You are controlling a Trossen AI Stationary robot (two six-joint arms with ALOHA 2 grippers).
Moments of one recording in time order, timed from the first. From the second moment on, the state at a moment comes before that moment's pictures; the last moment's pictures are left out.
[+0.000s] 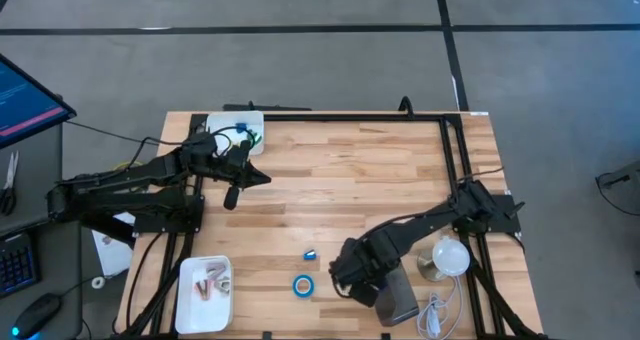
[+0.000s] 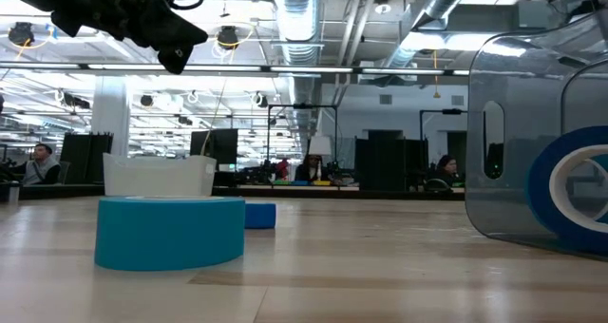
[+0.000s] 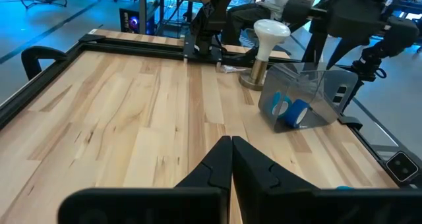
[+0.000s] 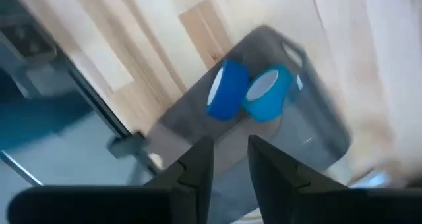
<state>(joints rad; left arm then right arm) 0.37 0.74 0.48 -0.03 0.45 -0.01 0.49 2.07 2.05 -1.57 -0.11 0.94</state>
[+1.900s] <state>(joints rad) 0.37 0.74 0.48 -0.03 0.45 0.02 0.26 2.07 1.93 -1.51 -0.22 0.37</state>
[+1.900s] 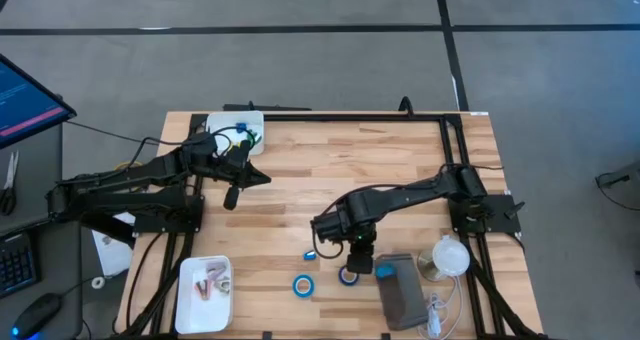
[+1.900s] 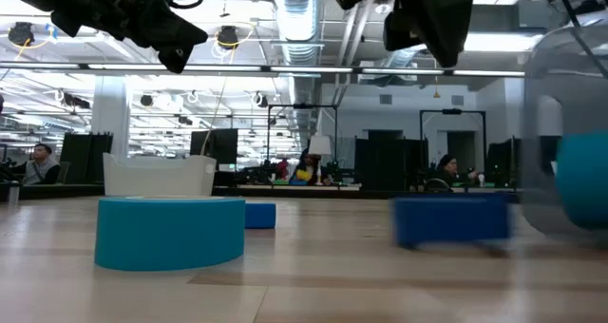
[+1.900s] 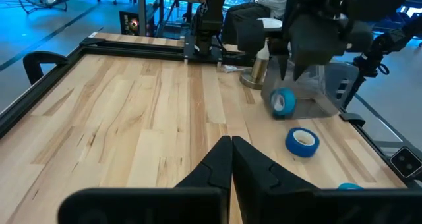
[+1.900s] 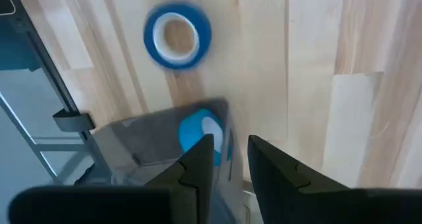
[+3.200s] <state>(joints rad) 0.37 0.74 0.37 0.00 0.40 0.02 0.26 2.07 1.65 -1.50 -0.37 0.38</state>
